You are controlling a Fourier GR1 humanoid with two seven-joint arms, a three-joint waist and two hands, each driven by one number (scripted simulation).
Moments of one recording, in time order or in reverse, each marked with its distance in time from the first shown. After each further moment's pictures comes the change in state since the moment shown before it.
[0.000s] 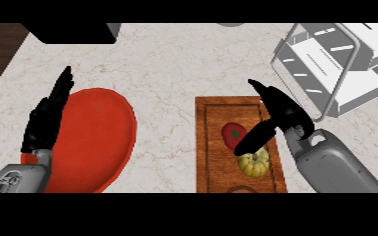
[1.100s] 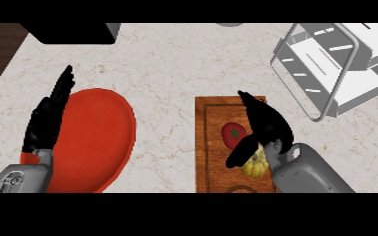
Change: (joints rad) left arm 0.001 -0.041 0.038 -0.017 -0.054 -0.033 0.020; right arm 0.064 0.106 0.060 0.007 0.229 0.047 0.006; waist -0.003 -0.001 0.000
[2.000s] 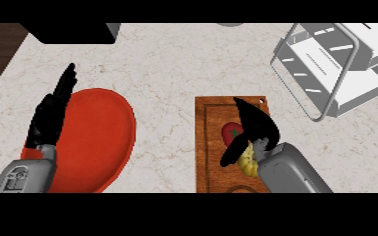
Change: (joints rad) left arm -0.030 -0.038 0.040 0.032 -0.037 -0.037 -0.010; right arm 0.039 0.133 -0.075 0.162 0.103 0.049 -0.072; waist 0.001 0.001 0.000
